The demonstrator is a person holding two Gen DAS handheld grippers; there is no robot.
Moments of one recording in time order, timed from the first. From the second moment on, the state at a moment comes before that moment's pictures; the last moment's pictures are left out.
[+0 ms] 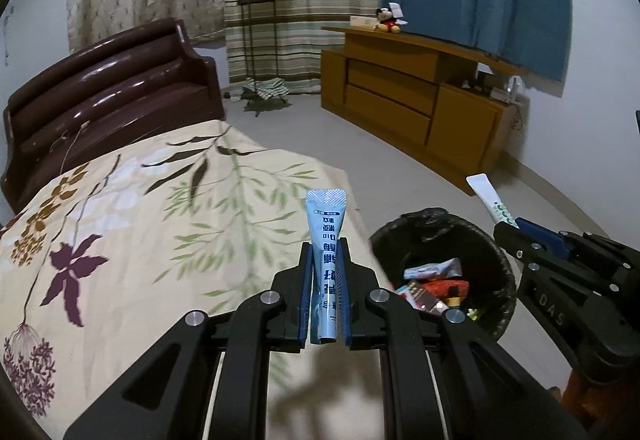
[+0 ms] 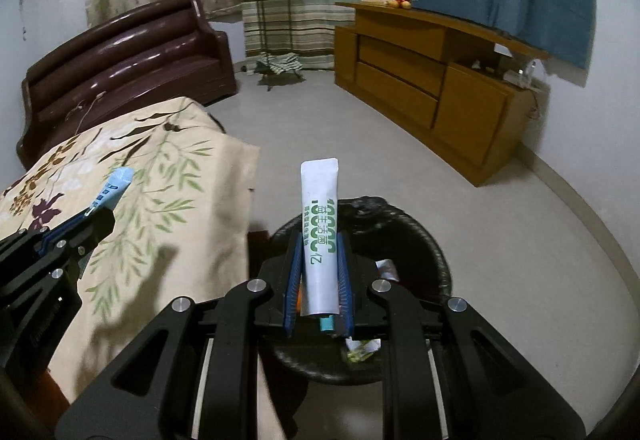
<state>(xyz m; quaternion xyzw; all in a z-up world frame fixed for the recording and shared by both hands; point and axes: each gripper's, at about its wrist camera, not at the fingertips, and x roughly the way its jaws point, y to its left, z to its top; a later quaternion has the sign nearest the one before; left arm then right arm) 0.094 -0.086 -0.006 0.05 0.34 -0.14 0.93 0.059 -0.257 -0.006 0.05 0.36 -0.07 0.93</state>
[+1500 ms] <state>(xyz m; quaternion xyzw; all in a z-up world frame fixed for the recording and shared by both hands) 0.135 -0.180 -0.035 0.09 0.35 -0.17 0.91 0.079 -0.328 -0.041 0.09 0.37 -0.14 0.91</state>
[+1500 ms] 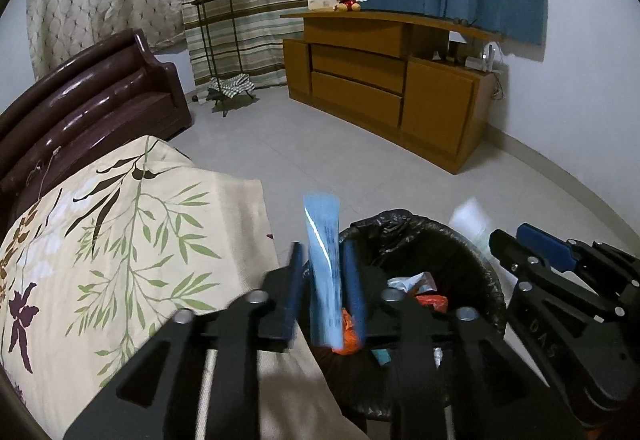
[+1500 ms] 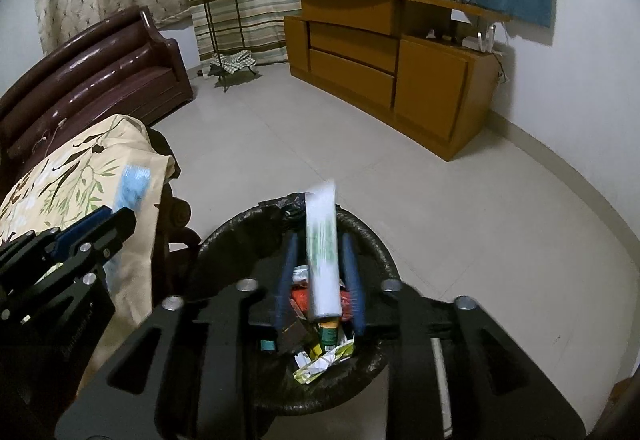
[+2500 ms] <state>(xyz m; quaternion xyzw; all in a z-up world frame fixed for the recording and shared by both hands) 0.119 -0.147 -0.014 0.07 0.33 -0.15 0.93 0.063 -0.312 -0.027 0.08 0.34 -0.16 0.92</state>
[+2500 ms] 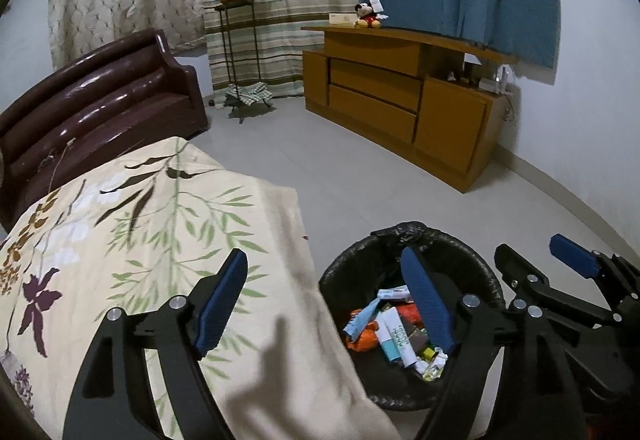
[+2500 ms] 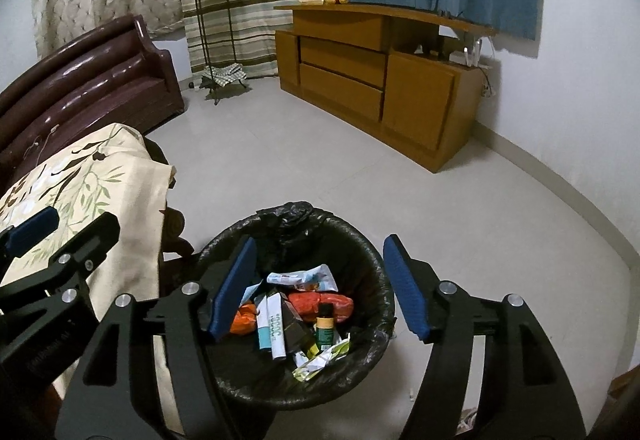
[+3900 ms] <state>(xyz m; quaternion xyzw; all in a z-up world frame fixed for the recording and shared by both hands) 0.049 -0.046 0.028 0.04 0.28 -0.09 0.95 0.004 -0.230 0.030 0.04 0.29 -0.12 0.95</state>
